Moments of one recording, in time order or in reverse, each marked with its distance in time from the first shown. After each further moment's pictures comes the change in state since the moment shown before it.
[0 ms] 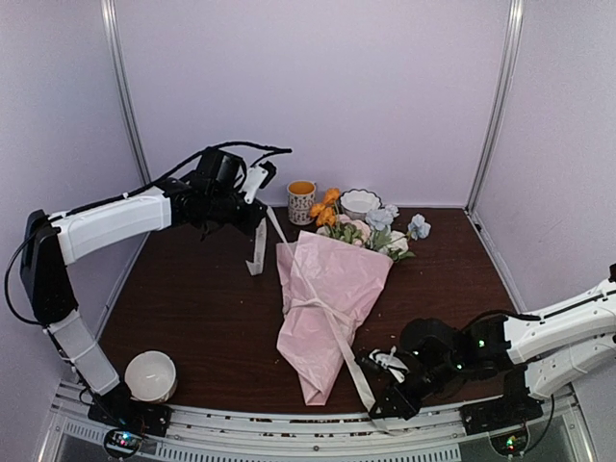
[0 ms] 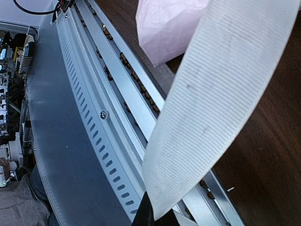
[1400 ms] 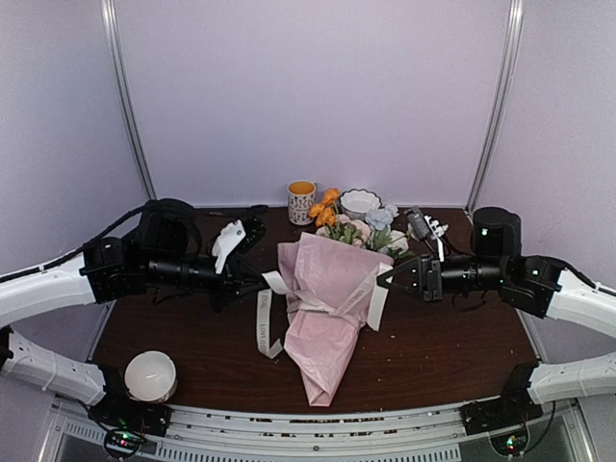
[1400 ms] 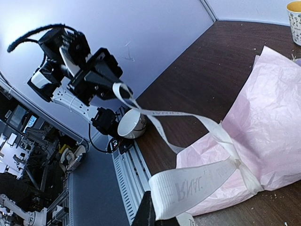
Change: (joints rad) left arm -0.291 -0.555 -0.476 0.066 0.319 -0.055; right arm -0.497 -0.254 0.252 0.089 -0.171 -0.083
